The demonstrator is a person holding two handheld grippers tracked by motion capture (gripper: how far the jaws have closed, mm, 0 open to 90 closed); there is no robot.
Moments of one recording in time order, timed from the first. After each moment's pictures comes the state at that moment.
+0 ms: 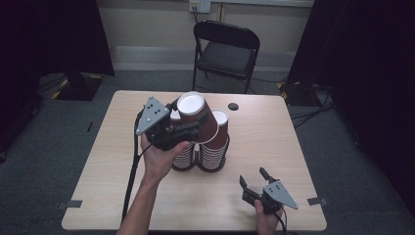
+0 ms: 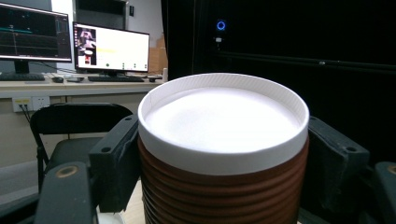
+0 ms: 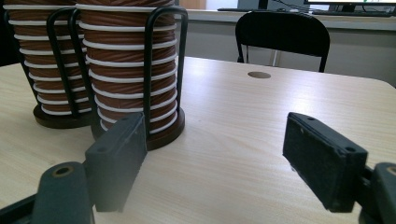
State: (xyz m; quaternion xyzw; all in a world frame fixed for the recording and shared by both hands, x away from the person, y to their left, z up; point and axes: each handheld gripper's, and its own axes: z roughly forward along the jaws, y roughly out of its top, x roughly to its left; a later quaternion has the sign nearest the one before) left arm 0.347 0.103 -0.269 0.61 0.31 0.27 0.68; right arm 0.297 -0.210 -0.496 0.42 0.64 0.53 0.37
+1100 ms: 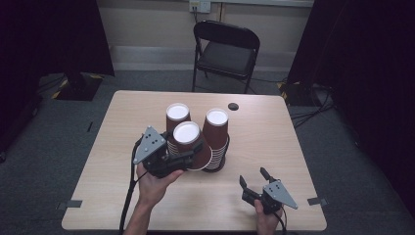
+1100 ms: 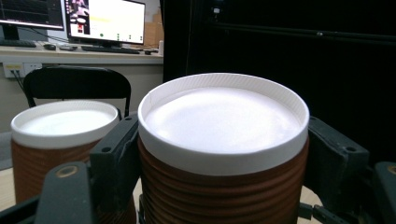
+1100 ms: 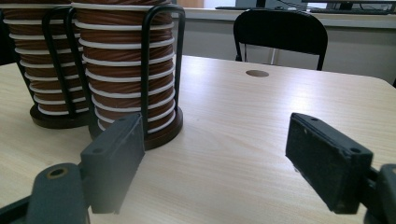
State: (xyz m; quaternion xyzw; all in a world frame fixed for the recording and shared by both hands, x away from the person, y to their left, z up) left arm 0.318 0.115 -0.323 0.64 0.33 0.24 0.65; right arm 0.298 -0.210 -0.496 0.42 0.64 0.53 0.37
